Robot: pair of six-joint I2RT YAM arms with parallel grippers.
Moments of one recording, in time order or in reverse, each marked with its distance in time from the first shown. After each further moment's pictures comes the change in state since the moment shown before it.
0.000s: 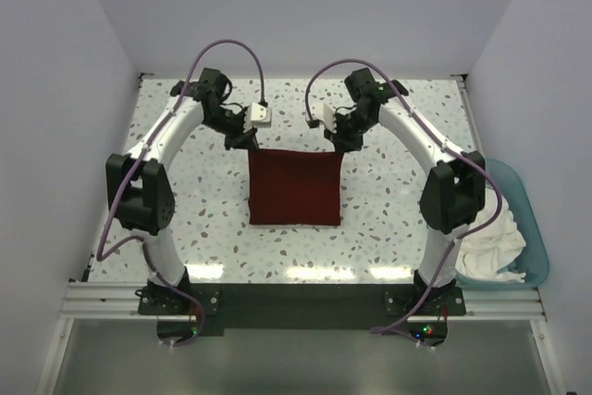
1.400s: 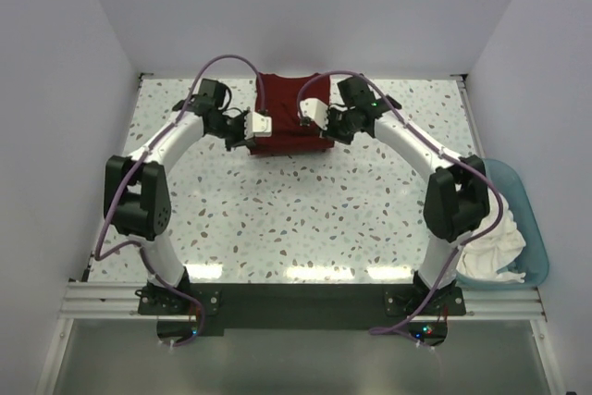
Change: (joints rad) left arm 0.010 0.005 -0.174 0.397 -0.116 -0.001; right arm 0.050 -0.011 -0.150 0.414 0.180 0.109
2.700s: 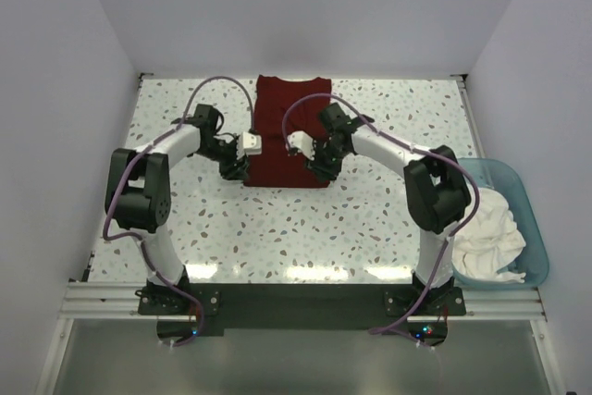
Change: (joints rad) left arm 0.080 0.051 -0.158 -0.014 0.117 -0.024; right arm 0.079 0.094 -0.078 -0.061 -0.076 0.124
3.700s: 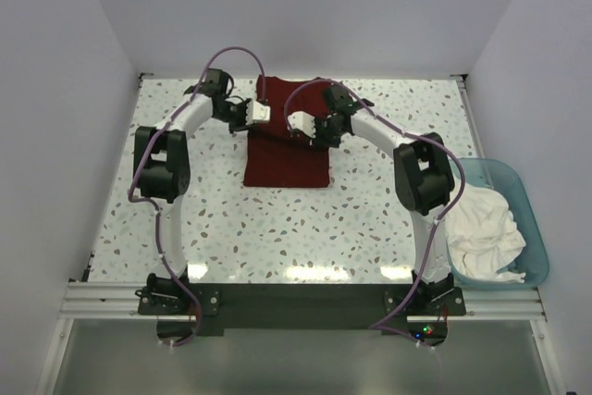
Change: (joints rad) left arm -0.014 0.346 0.519 0.012 -0.075 0.197; right arm -0.083 0.201 0.225 0.097 0.045 -0.278
